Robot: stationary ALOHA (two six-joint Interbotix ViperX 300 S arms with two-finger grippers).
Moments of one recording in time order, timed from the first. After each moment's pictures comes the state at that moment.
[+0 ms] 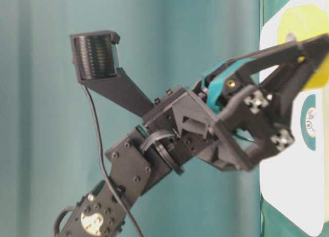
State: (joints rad) left arm -0.07 0.24 0.26 -0.02 0.28 0.17; right arm -0.01 -1.15 1.52 -0.02 -0.03 0.02
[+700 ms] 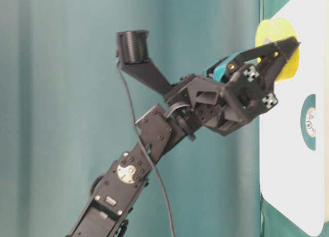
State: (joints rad) left arm 0.12 0.34 0.18 -0.02 0.26 0.28; right arm -0.01 -1.16 1.52 -0.02 -0.03 0.02
